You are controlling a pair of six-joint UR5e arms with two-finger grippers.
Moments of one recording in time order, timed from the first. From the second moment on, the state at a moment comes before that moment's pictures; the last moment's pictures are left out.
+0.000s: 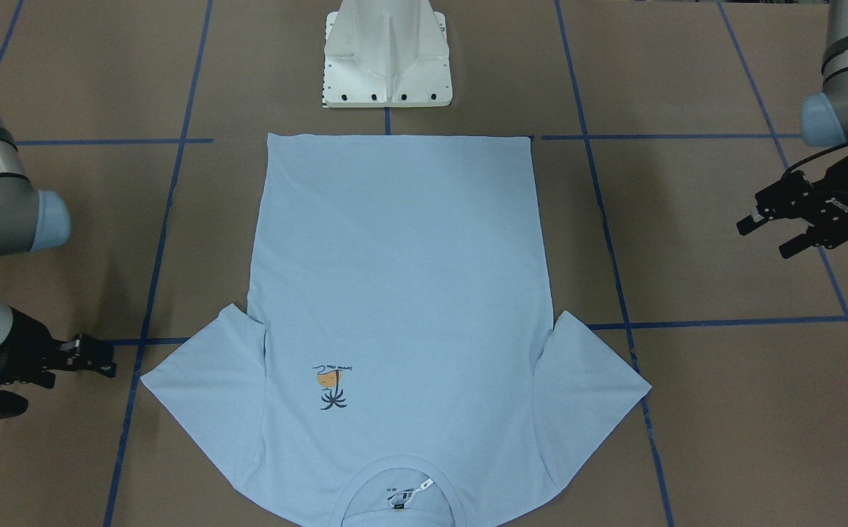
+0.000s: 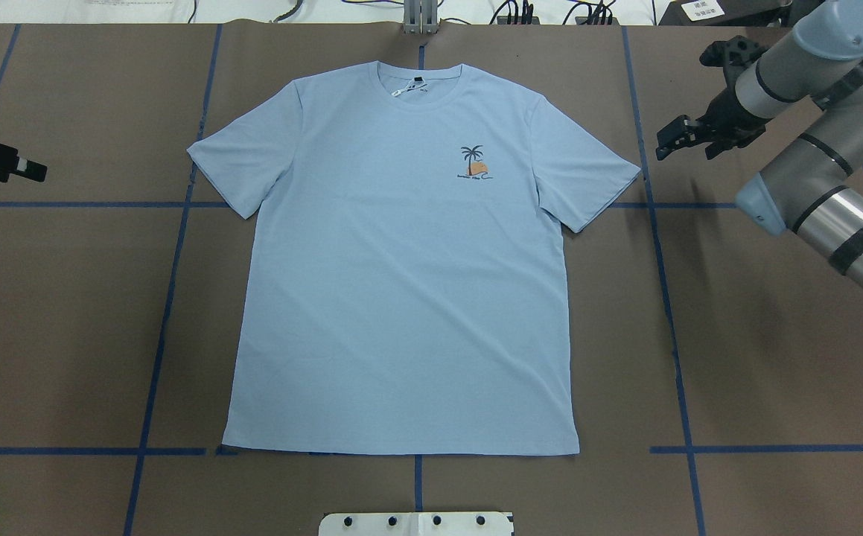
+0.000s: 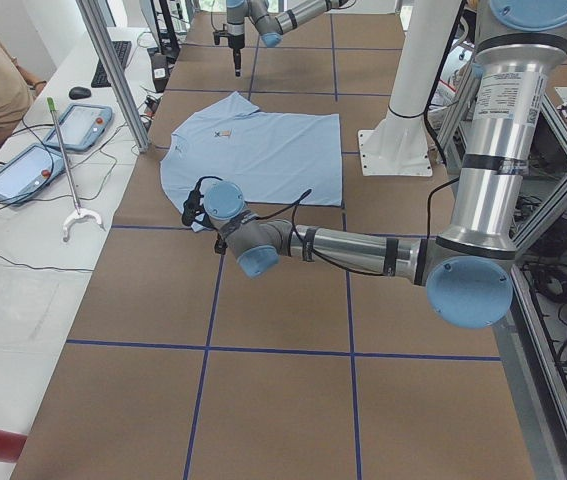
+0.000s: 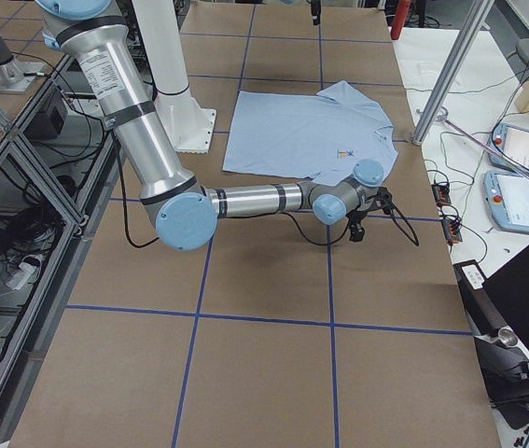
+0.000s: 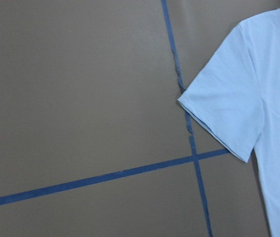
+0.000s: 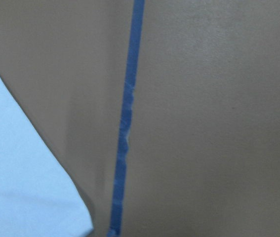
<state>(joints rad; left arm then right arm) -1.22 -1.70 -1.54 -2.48 -2.56 -0.79 1.03 -1.08 1.19 -1.00 2.22 0.80</state>
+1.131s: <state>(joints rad) -1.18 -1.67 -1.56 -2.57 -2.55 -0.82 0.93 -1.06 1.19 -0.95 2.09 0.97</state>
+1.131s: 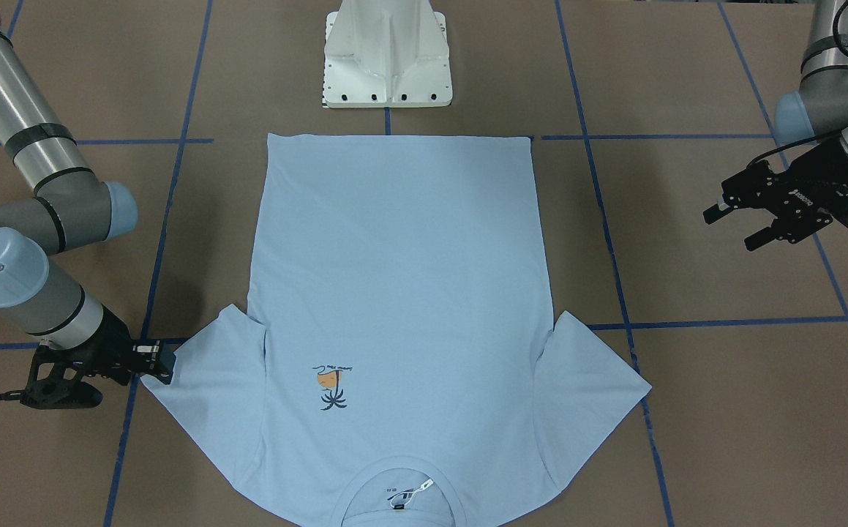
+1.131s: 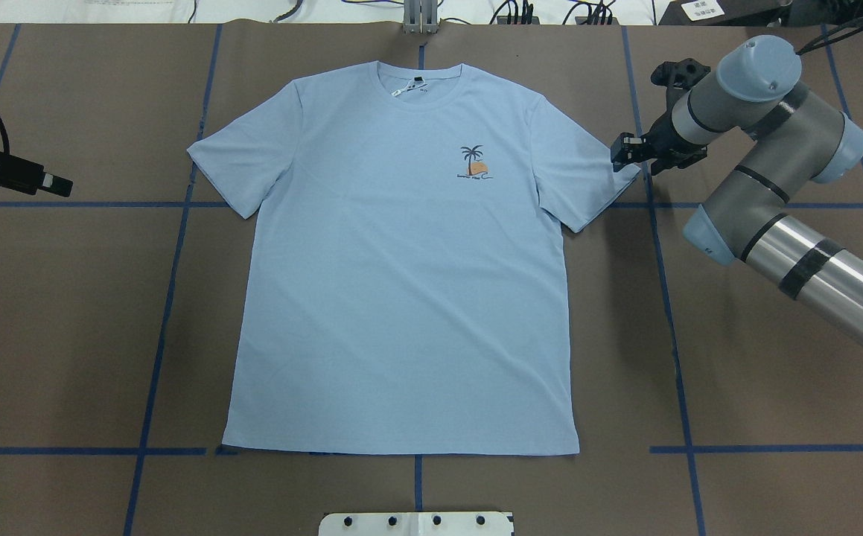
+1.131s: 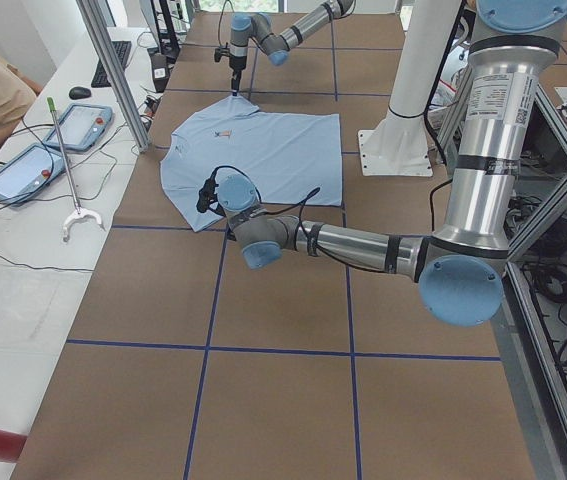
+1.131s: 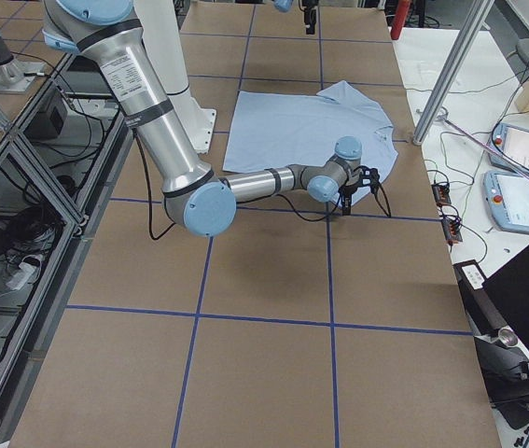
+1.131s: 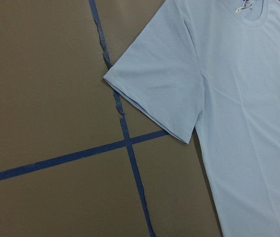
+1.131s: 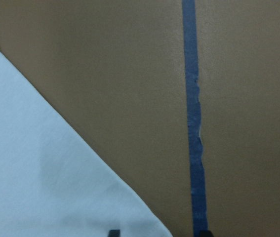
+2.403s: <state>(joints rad) -1.18 -1.63 -1.55 -2.64 -2.55 -0.82 0.80 -0.77 1.09 -0.96 1.96 1.30</state>
